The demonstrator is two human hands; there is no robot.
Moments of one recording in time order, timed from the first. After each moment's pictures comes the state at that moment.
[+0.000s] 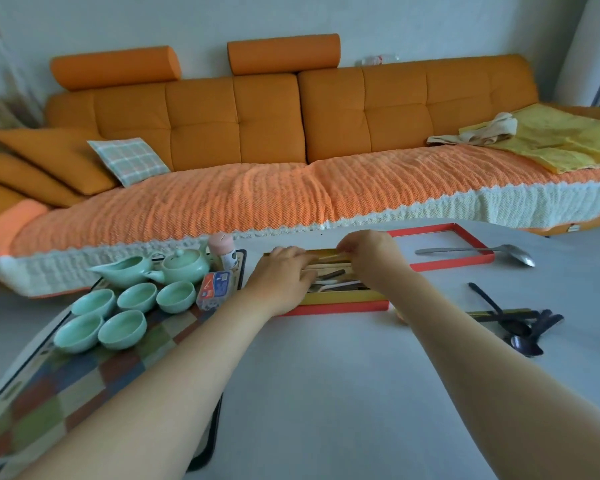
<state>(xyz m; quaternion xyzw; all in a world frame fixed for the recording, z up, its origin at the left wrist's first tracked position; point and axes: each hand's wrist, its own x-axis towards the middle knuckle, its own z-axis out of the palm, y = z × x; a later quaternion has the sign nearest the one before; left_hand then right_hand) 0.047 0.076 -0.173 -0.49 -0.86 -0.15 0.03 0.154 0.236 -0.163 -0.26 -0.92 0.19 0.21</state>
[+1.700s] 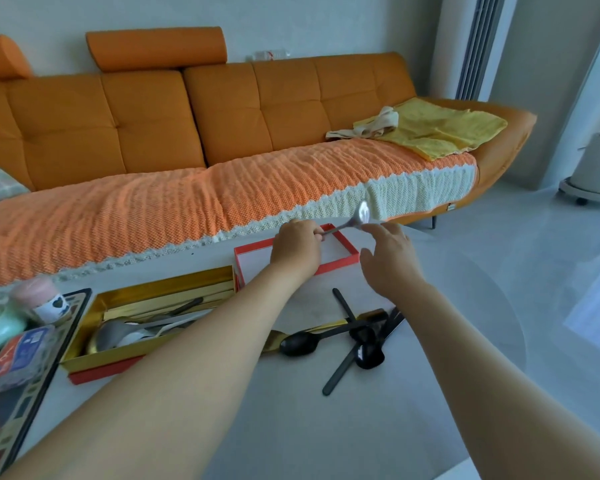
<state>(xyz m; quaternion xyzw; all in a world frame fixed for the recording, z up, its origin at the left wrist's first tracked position) 0.163 0.330 -0.166 -0.49 -0.81 -0.31 0.00 0.319 0.394 -0.180 -0.42 -0.85 0.18 0.28</state>
